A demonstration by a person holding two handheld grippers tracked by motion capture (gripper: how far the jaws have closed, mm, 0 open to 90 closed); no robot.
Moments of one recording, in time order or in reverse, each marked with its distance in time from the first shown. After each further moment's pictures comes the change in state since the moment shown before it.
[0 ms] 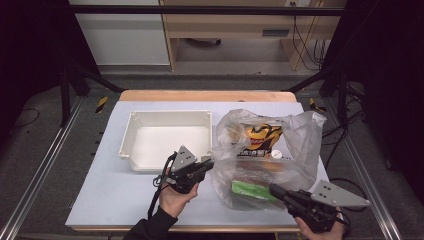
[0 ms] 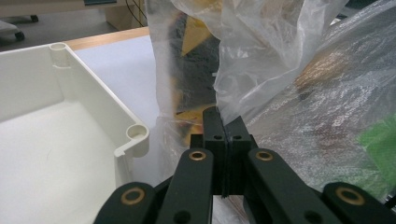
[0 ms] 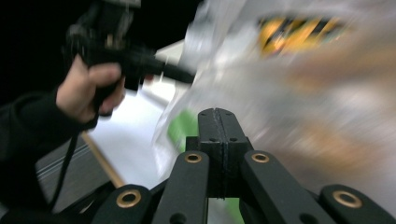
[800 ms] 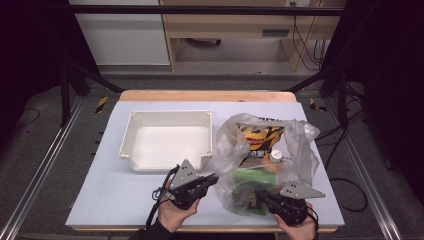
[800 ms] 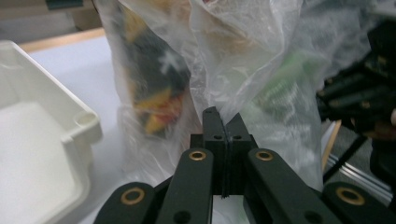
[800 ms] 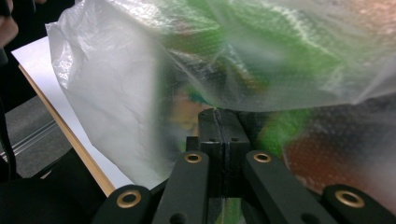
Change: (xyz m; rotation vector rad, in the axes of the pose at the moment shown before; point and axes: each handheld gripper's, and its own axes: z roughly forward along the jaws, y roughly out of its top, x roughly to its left) left arm -0.027 -0.019 -0.014 0.013 -0.109 0.064; right arm -0.021 -0.061 0.059 0.178 -0.044 0.041
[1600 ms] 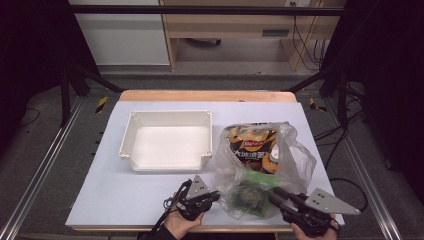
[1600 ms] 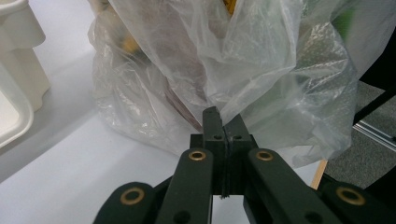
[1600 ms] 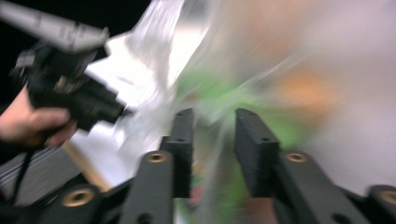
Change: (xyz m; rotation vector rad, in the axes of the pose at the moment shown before) left arm 0.000 -0.050 0.033 0.175 -0.008 0.016; right arm 0.010 0.013 -0.057 -0.166 -0.055 -0.033
